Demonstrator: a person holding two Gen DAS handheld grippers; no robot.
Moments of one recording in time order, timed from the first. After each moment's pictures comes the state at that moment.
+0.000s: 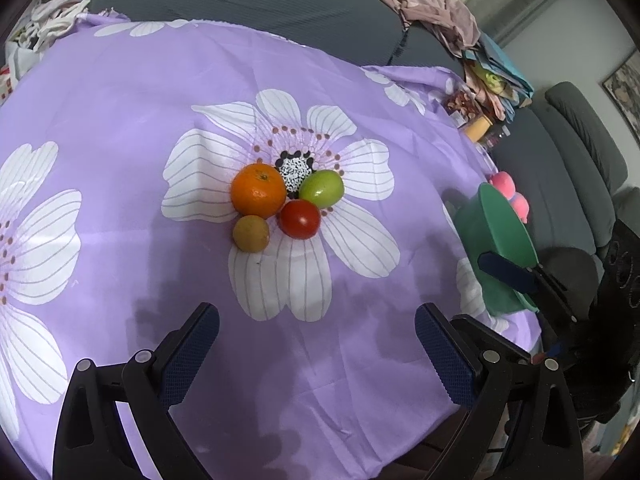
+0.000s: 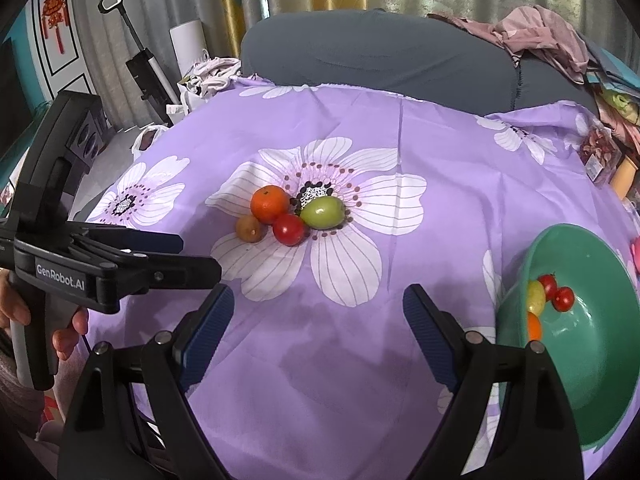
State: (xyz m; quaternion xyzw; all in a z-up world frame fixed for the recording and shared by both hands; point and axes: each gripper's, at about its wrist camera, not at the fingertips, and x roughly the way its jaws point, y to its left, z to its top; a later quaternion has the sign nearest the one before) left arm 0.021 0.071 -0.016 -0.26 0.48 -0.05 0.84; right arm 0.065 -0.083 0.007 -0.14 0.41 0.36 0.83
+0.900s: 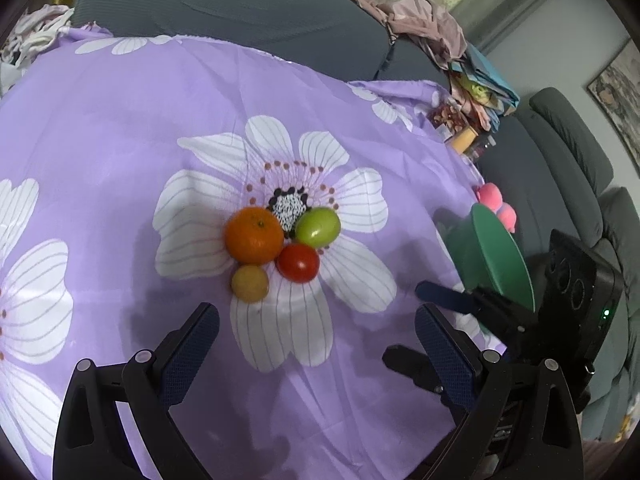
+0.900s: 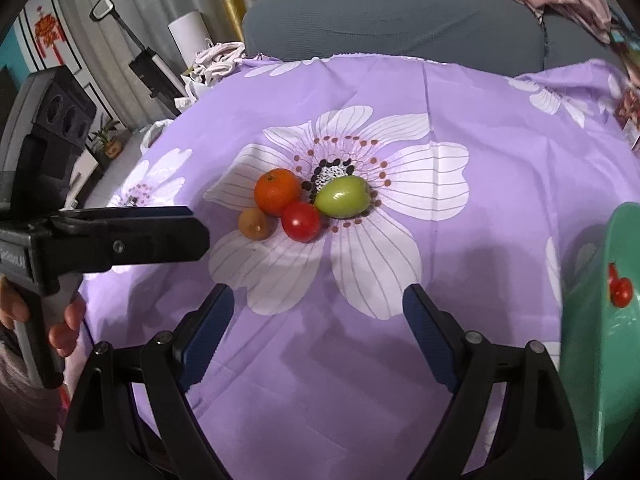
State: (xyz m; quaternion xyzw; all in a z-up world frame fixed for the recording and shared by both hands) left arm 0.046 0.090 -0.013 -0.26 0.45 -0.08 0.85; right arm 0.096 -0.064 -0.028 -0.09 0.46 0.40 0.79
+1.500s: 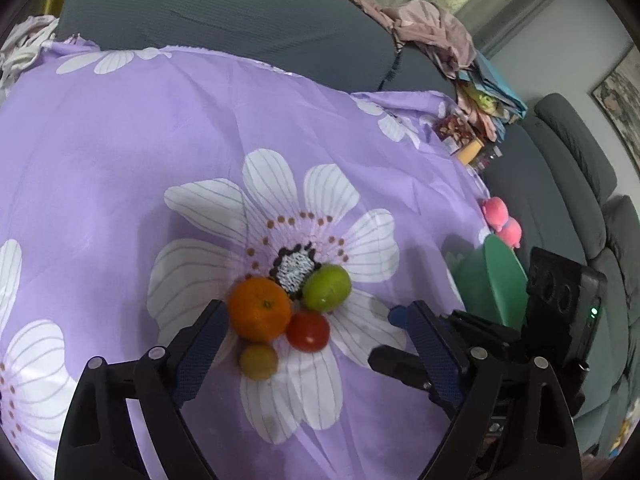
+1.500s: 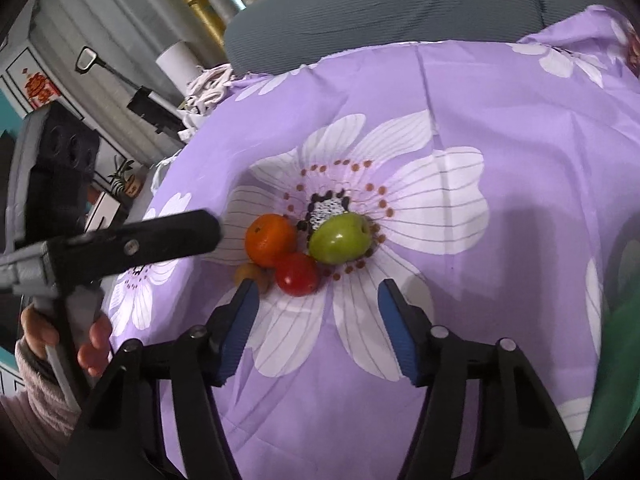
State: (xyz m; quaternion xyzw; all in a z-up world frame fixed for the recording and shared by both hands) left arm 0.092 0.108 -0.013 -0.26 0.46 -0.08 0.85; right arm 0.137 -0.053 -0.038 0.00 0.49 0.41 0.77
